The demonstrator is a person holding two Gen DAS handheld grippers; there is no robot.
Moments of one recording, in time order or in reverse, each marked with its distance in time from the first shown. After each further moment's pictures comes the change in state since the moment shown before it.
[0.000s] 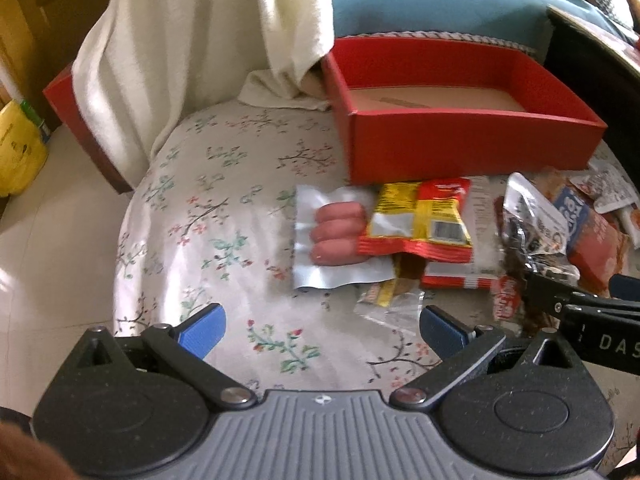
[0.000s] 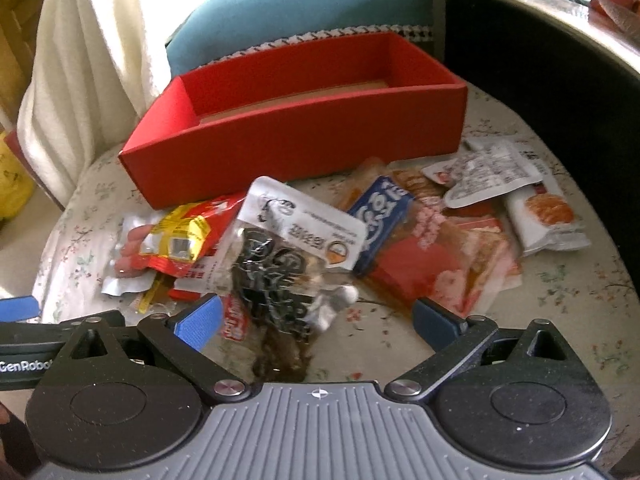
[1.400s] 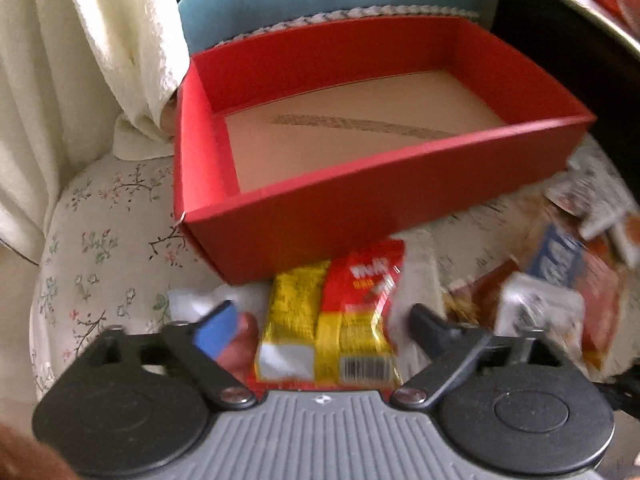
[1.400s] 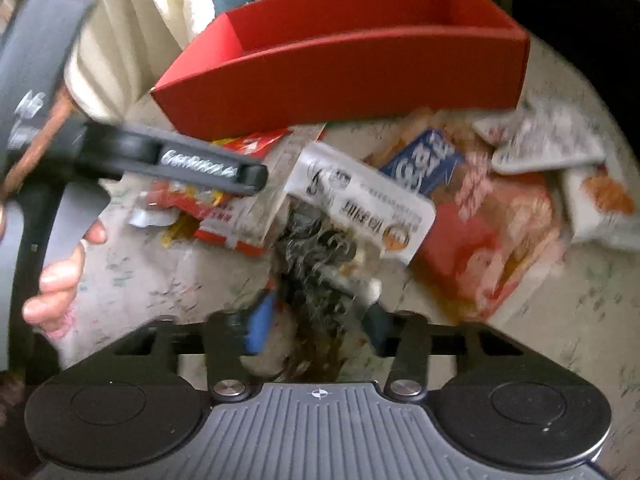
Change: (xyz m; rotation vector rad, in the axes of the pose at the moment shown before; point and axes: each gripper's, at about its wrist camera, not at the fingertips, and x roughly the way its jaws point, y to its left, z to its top) left arm 0.060 -0.064 0.066 0.200 0.055 -0.142; right arm -0.003 -0.031 0.004 -0.111 0.212 0.207
